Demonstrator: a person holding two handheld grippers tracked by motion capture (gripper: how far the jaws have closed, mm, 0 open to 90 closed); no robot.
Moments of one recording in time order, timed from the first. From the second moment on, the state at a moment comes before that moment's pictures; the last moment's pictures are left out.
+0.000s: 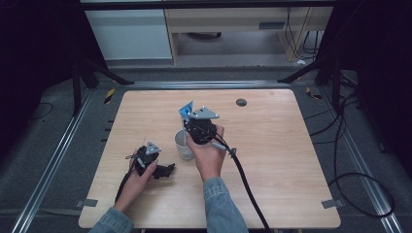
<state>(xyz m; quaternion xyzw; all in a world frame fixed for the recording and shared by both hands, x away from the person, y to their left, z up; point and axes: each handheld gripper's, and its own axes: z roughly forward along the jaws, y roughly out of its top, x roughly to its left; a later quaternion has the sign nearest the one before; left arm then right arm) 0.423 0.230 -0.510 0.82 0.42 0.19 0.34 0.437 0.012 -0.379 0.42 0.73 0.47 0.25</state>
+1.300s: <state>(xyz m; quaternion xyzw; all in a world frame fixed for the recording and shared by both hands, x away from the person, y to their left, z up) 0.423 0.230 -0.510 0.82 0.42 0.19 0.34 0.451 0.006 -0.406 0.45 0.72 0.49 0.19</state>
